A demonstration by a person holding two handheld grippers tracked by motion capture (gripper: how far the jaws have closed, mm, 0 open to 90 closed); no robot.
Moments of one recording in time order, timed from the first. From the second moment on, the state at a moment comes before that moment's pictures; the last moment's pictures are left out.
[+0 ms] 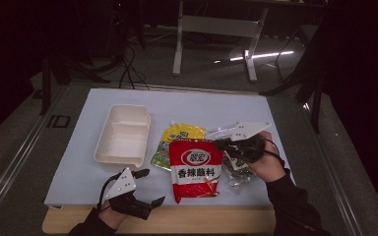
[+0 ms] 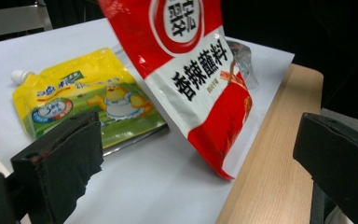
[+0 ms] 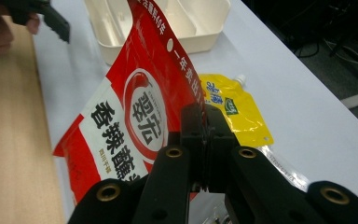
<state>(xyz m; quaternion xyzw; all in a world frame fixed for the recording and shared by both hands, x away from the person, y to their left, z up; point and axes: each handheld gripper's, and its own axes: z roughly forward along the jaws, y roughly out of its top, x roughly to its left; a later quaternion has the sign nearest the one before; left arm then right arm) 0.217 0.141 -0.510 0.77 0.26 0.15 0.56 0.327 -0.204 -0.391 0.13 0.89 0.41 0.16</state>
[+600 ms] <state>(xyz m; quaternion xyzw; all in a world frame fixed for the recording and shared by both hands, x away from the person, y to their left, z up) 0.229 0.134 -0.476 0.79 0.21 0.17 0.55 0.276 -0.192 -0.363 0.06 0.89 0.42 0.17</state>
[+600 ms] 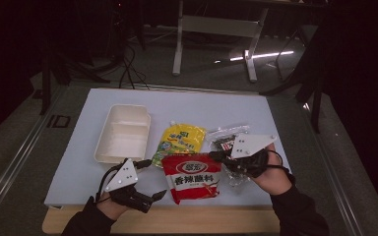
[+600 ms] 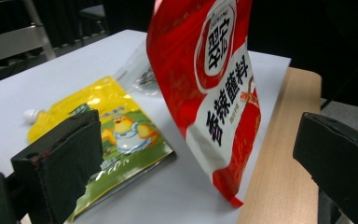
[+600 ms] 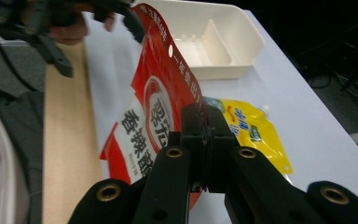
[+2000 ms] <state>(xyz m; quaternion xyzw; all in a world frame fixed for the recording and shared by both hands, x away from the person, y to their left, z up) 0.254 0.110 -0.449 0.82 0.15 0.10 0.54 0.264 -0.179 -0.327 0.02 0.88 0.45 0.17</state>
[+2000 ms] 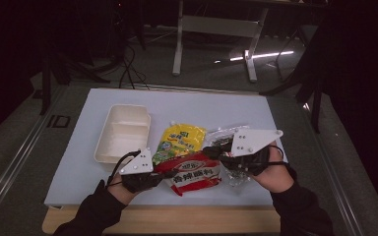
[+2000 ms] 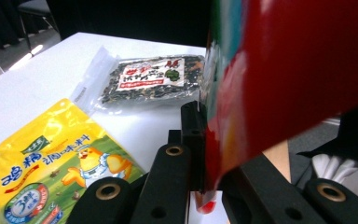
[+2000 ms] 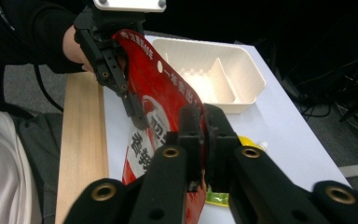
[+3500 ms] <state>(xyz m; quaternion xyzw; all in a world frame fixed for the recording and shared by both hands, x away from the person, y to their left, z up) 0.256 0.118 -0.441 0.79 0.17 0.11 0.57 0.294 -0.185 -0.399 0.07 0.91 0.40 0.06</state>
